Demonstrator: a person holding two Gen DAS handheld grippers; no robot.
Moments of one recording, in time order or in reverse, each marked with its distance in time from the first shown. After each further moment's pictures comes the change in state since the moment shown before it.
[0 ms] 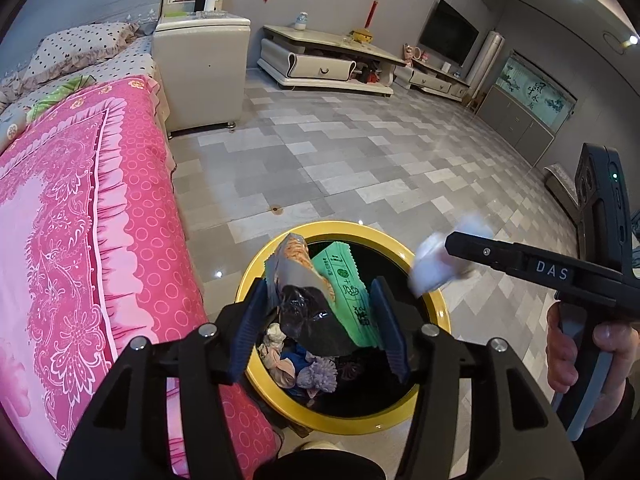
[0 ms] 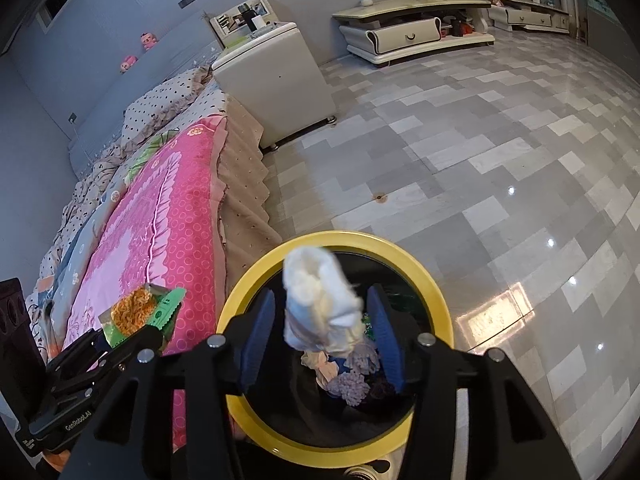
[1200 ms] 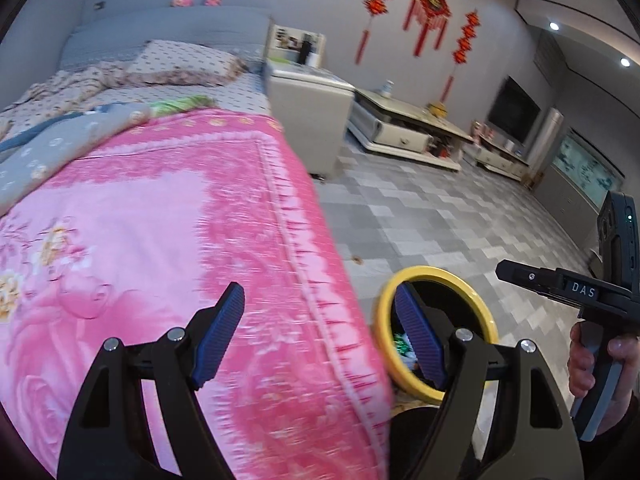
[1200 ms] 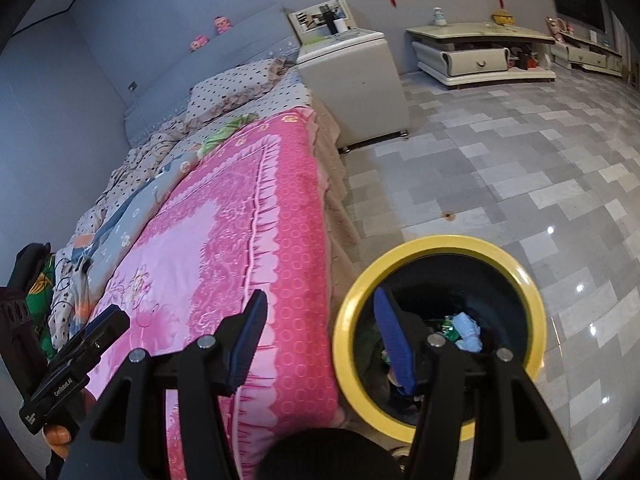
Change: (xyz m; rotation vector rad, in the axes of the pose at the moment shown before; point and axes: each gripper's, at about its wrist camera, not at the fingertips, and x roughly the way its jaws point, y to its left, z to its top) left arm -0.180 0.124 -0.067 -0.203 -0.257 0.239; right arm -0.026 0.144 -0.032 -0.192 -0.019 0.156
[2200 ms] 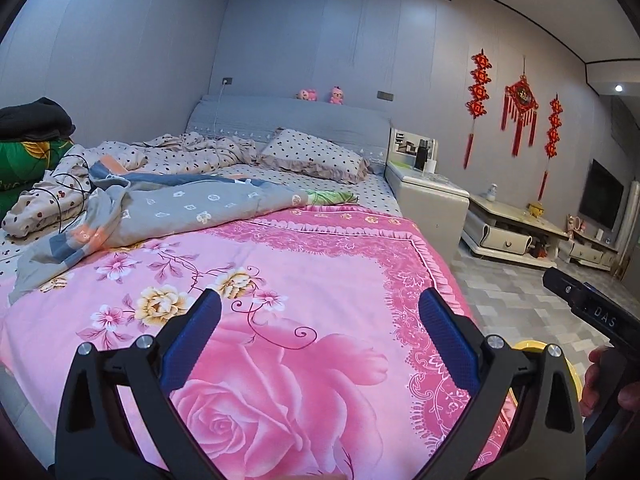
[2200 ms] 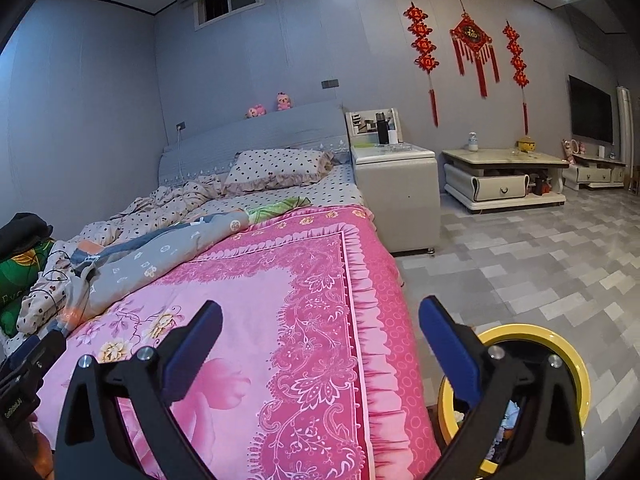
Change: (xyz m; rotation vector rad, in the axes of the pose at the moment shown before) left arm -0.148 0.111 -0.051 -0.108 -0.387 0.376; right arm -0.001 0.168 -0.063 -0.224 -0.437 -0.050
